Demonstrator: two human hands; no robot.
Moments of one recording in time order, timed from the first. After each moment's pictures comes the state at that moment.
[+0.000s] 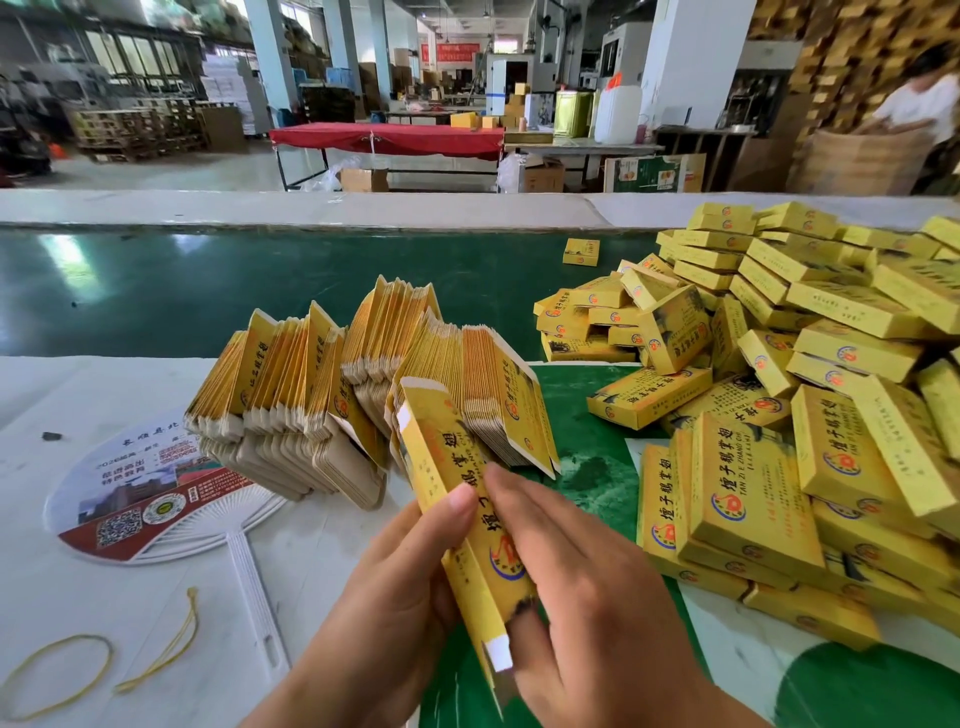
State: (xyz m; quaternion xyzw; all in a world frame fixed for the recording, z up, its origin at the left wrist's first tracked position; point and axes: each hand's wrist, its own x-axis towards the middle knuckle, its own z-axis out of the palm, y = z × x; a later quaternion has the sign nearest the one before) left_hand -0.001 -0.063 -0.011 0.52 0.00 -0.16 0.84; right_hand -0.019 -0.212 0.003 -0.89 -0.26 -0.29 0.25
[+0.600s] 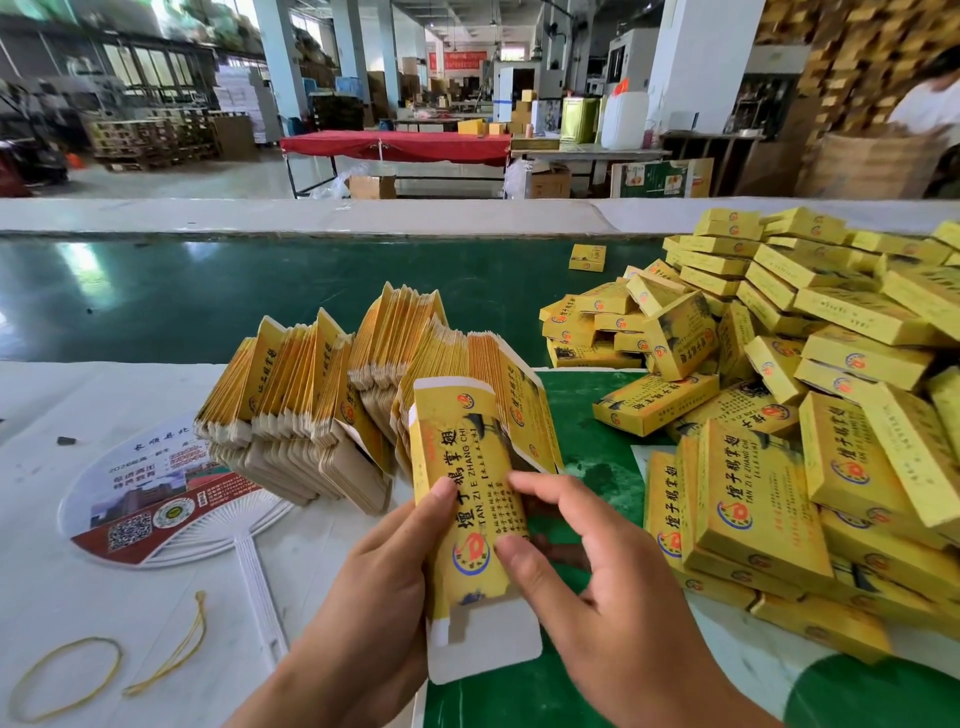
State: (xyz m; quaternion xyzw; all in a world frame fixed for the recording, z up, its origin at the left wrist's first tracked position) left_hand 0.010 -0.056 -0.019 0.43 0.04 -0.18 0.88; right_hand -0.007 -0.220 -0.021 -0.84 -0.16 -0.15 0.50
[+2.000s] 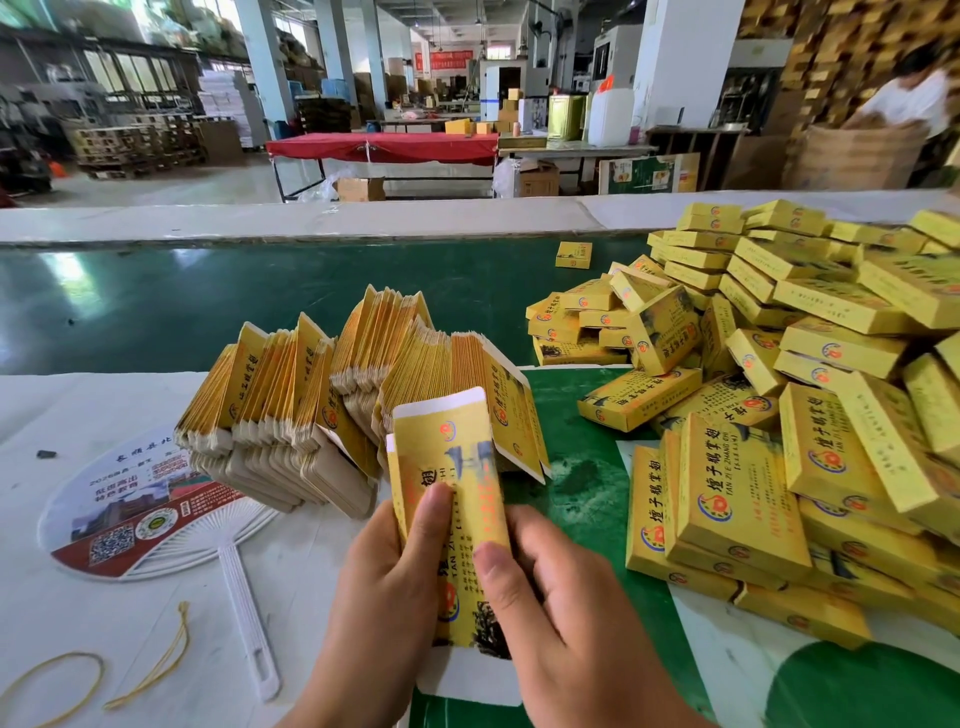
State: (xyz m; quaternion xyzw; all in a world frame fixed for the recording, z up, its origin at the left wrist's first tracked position) left_hand 0.012 -0.074 -0.035 0.67 0.03 0.04 0.74; right_hand -0.017 -0.207 -0.022 -0.82 -0.17 -0.12 0.54
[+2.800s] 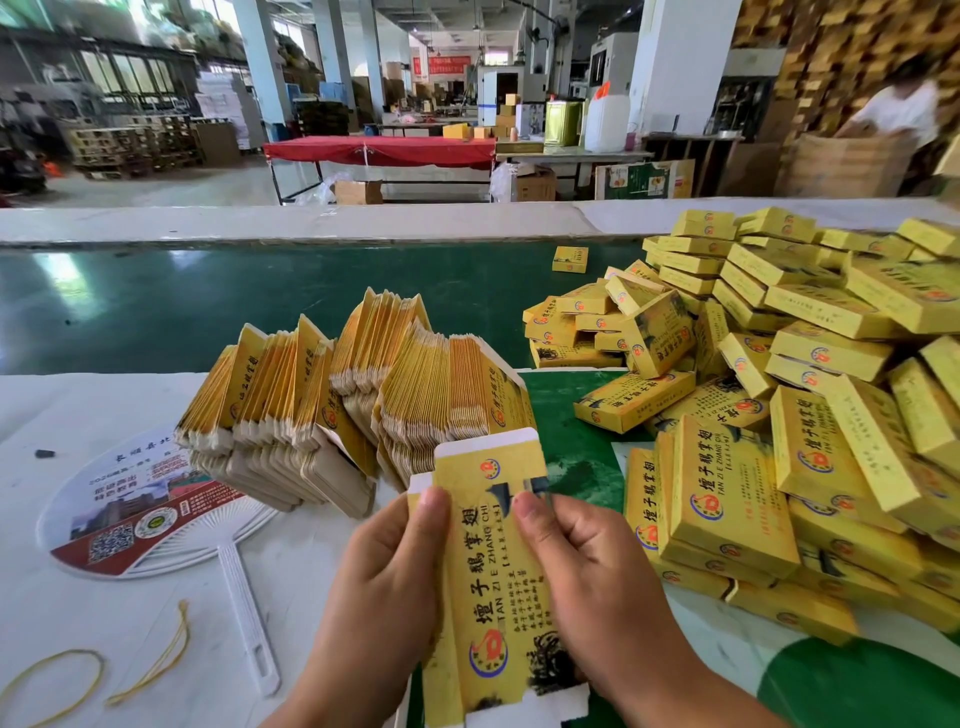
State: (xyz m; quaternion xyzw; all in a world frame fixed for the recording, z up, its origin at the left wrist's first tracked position) left_hand 0.013 -0.067 -0.043 0.66 -0.03 0.01 0.75; right_hand -0.001 -0.221 -0.019 -0.77 -0.10 -0.10 0.62
